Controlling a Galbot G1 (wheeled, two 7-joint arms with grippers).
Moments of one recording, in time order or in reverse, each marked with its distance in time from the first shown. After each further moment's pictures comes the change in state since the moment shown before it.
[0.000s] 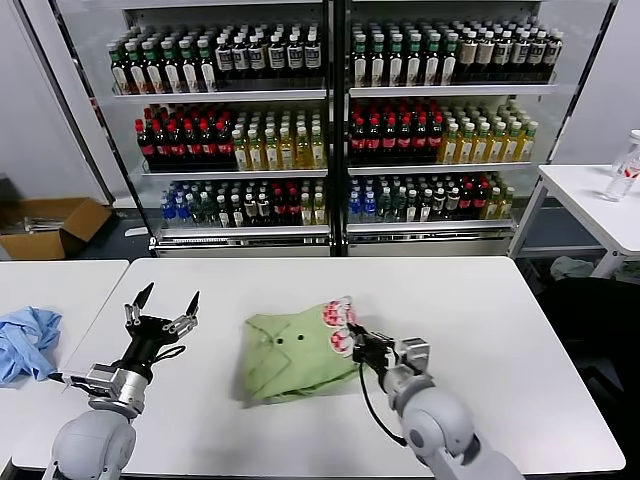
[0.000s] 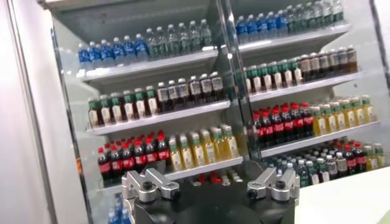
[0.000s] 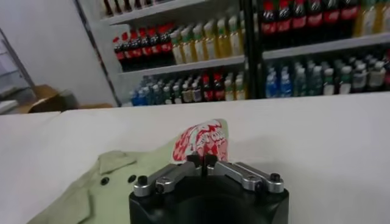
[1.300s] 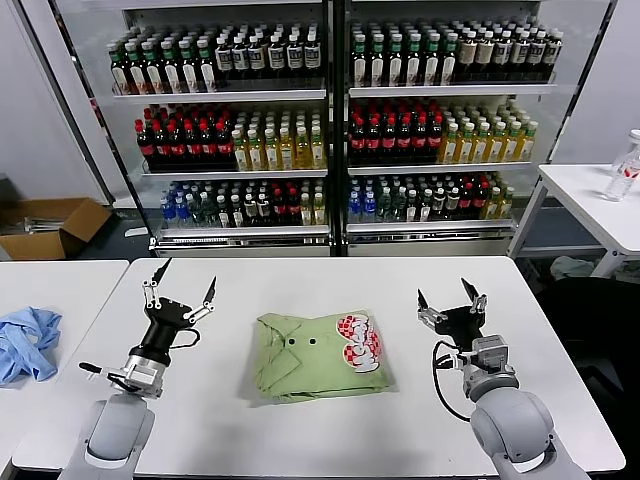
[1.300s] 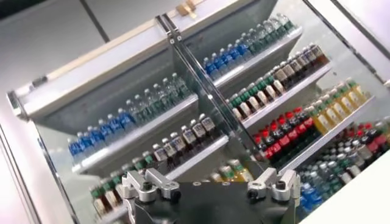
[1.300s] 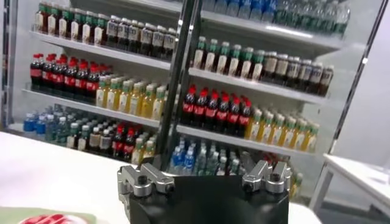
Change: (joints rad) left arm -0.117 -0.047 0.050 0.124 0.436 -0.253 -0.007; right arm -0.102 -0.083 0.273 0.043 -0.411 0.166 -0.100
